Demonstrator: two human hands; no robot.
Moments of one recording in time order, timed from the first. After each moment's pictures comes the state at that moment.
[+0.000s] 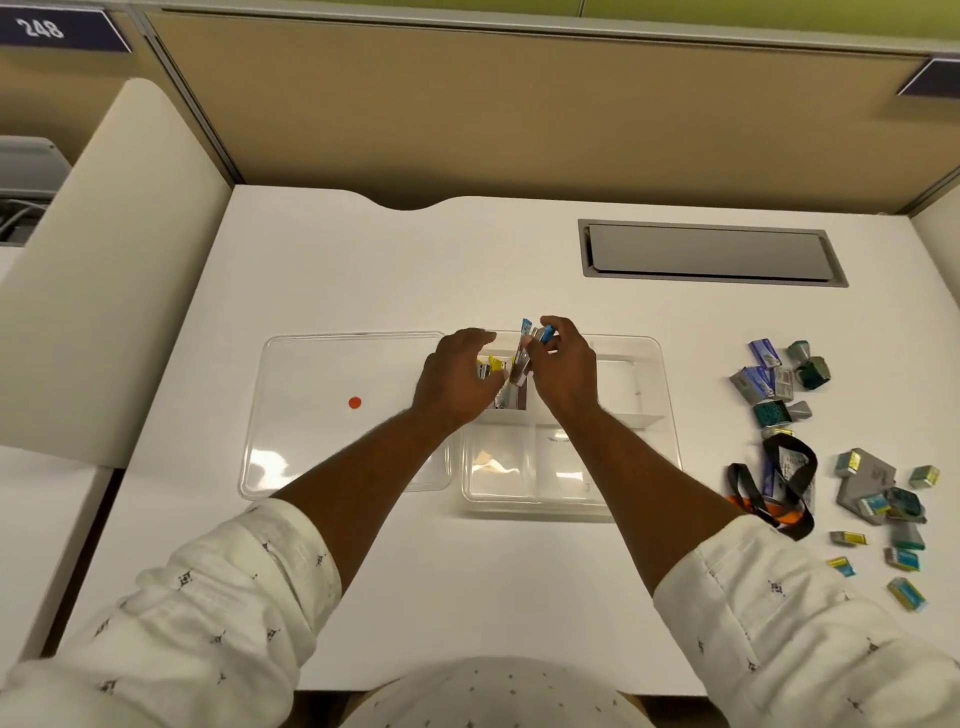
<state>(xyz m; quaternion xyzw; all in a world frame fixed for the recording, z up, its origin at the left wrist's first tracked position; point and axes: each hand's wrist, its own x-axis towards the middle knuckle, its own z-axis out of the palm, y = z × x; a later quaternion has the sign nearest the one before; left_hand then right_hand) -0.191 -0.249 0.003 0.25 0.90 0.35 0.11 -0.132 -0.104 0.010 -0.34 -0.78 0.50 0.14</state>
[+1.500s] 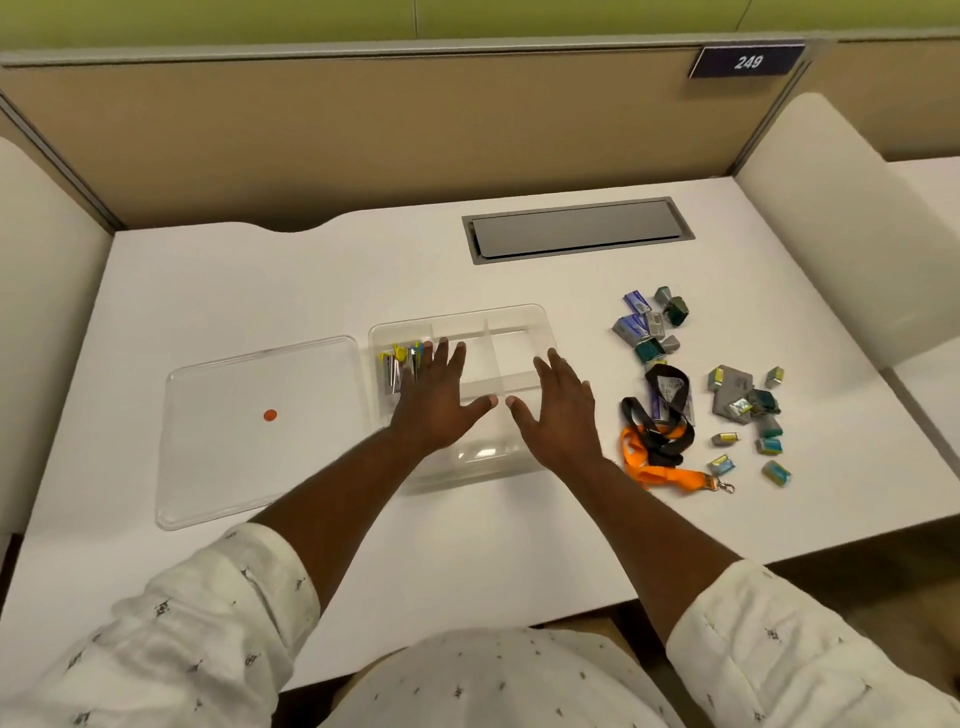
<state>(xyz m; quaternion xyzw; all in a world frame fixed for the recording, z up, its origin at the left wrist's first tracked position) -0.096 -0.208 0.013 0.38 0.89 0.17 0.17 0.047 -0.070 -0.006 -0.30 -0.92 0.23 0.11</state>
